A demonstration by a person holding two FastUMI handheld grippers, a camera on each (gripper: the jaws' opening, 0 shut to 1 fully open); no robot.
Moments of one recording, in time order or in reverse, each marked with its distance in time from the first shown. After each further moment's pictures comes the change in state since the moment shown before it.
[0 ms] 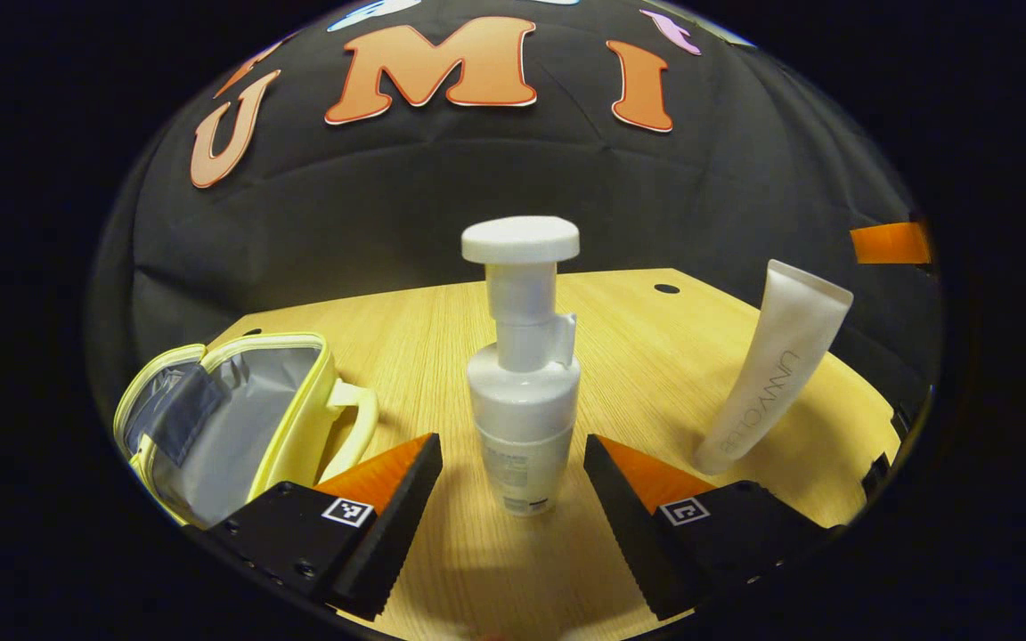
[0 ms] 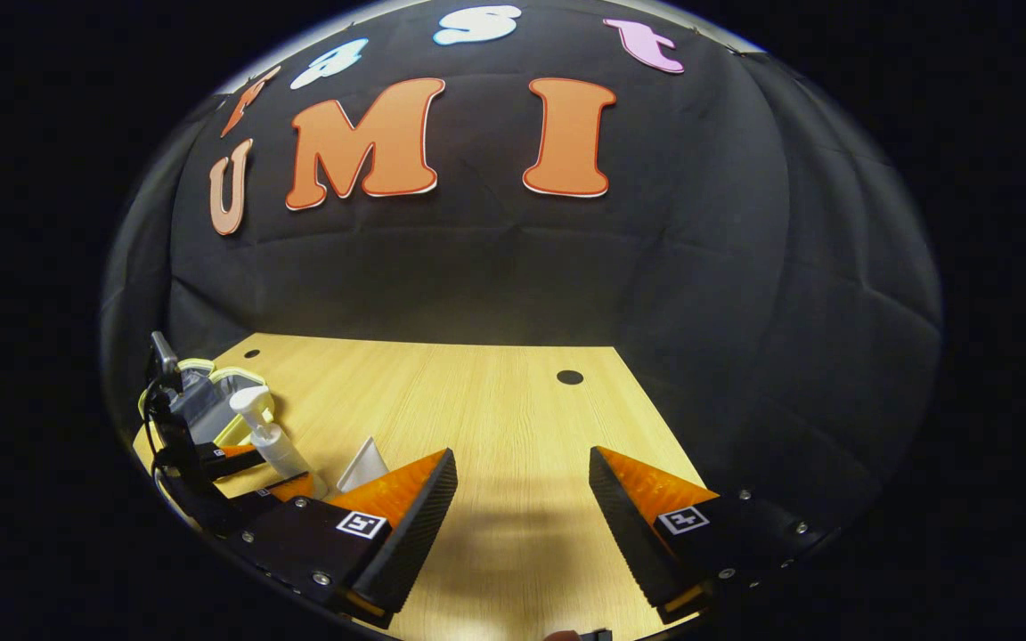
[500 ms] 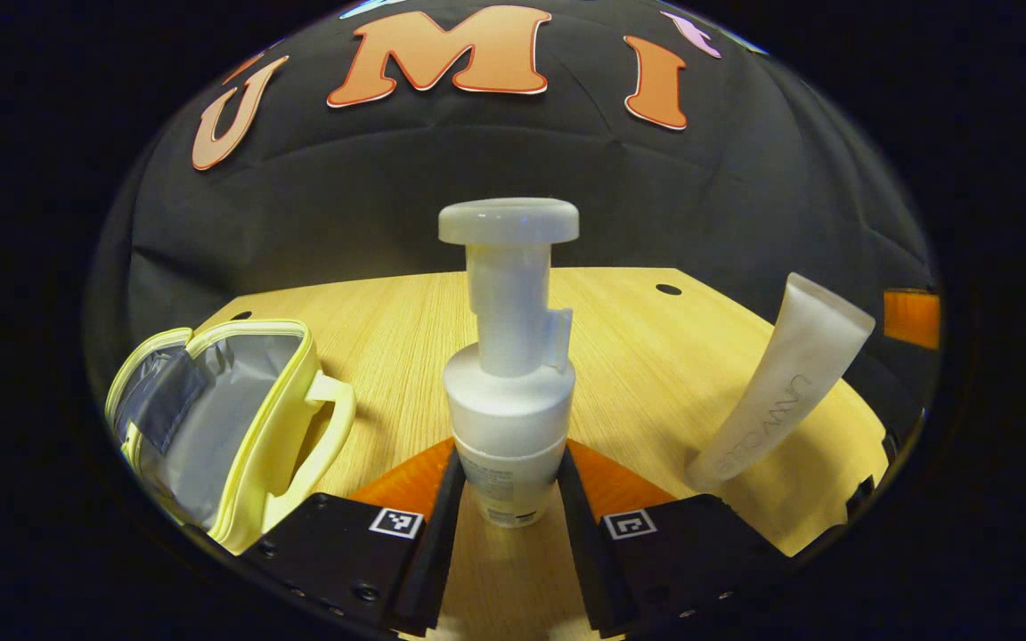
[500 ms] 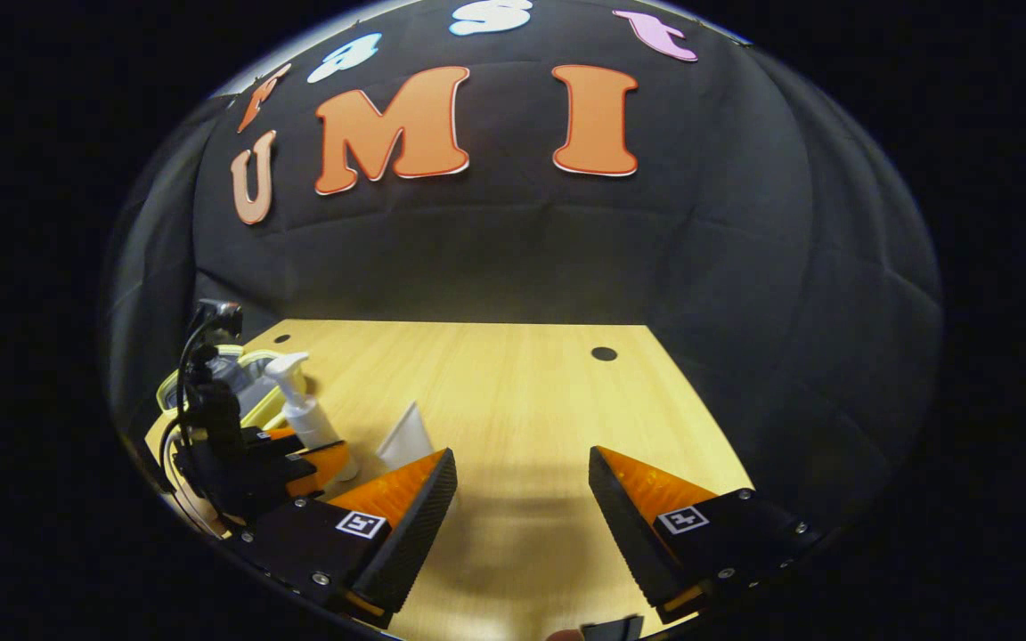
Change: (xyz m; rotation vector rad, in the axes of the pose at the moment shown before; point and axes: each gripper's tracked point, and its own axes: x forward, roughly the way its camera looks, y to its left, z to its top) left arm -0.003 -0.009 0.016 -0.045 0.023 -0.034; right arm -0.015 0.051 -0.030 -0.004 0.044 0.134
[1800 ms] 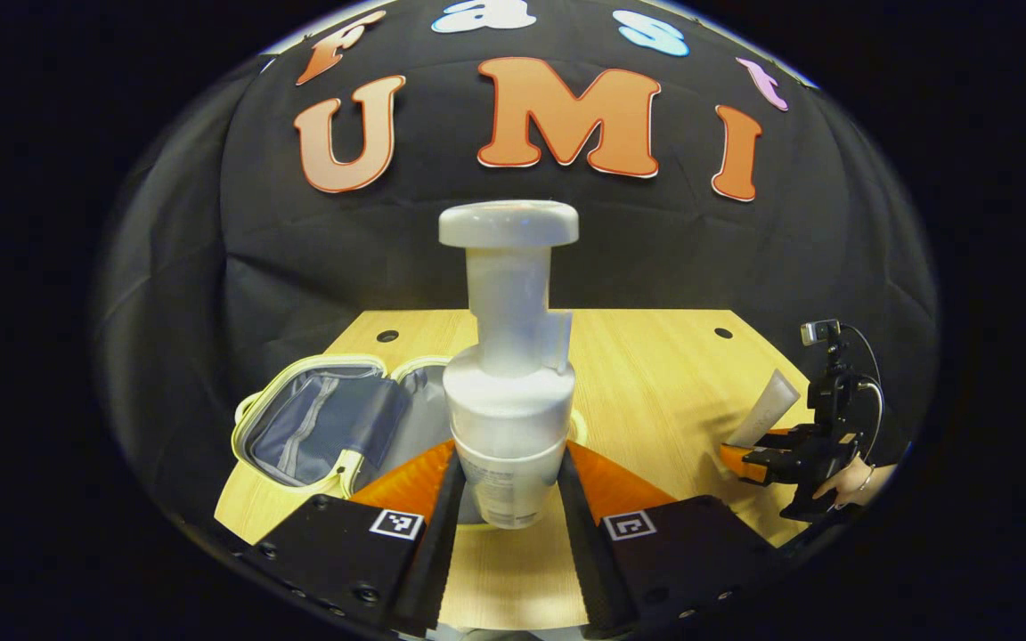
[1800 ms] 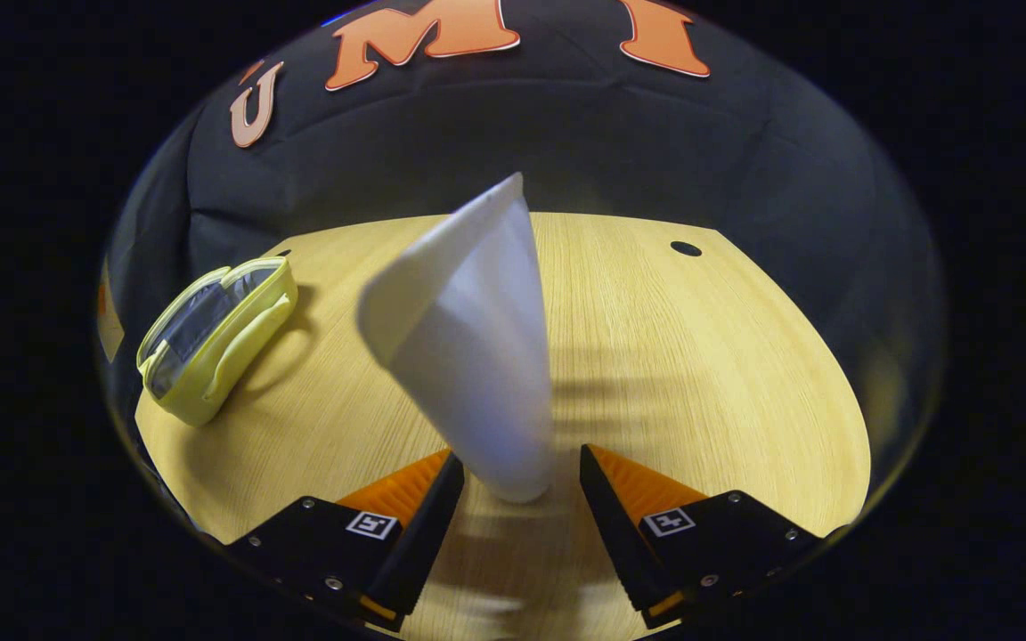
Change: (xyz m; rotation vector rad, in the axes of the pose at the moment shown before) left arm -0.205 0.162 0.058 -0.084 0.031 0.202; right arm 0.103 0.068 -0.109 -0.010 0.294 0.036
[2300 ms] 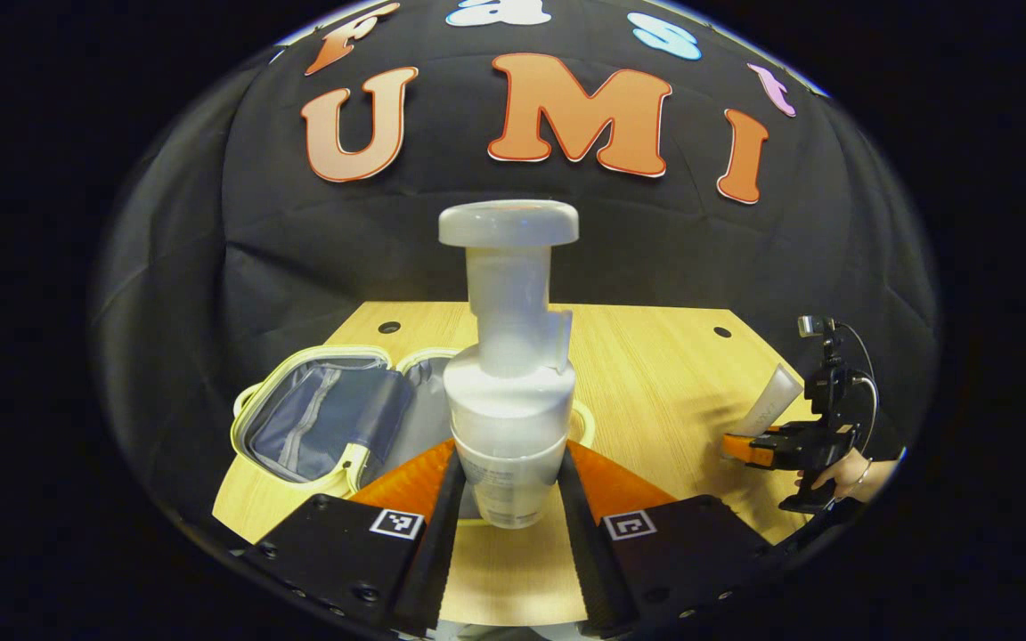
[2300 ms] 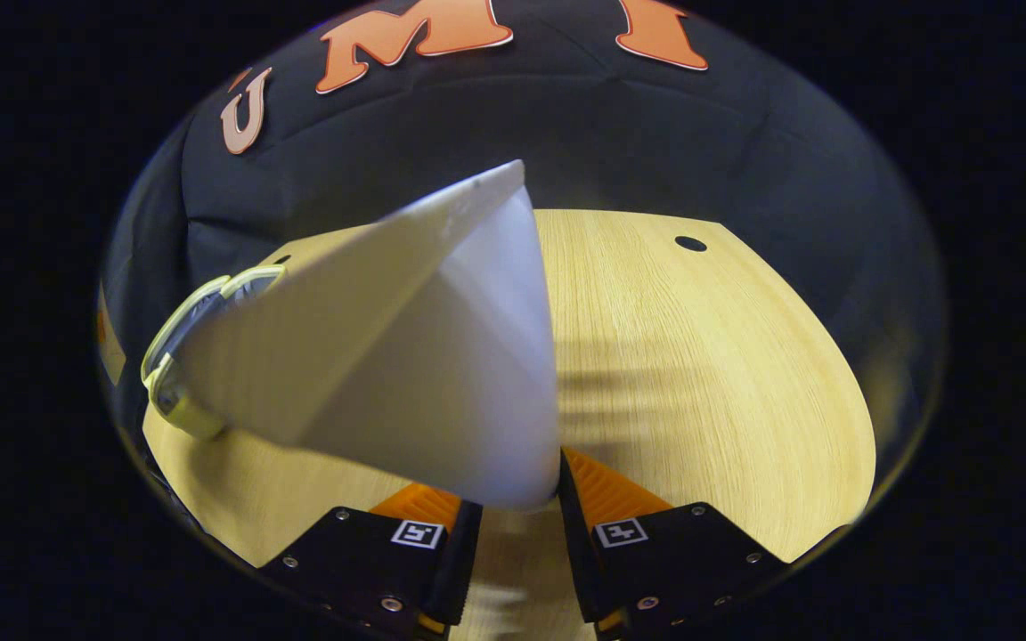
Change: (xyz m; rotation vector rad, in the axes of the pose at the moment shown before) left arm -0.005 0.021 0.008 0.000 0.013 -0.044; right arm -0.016 0.010 0.017 0.030 0.003 0.010
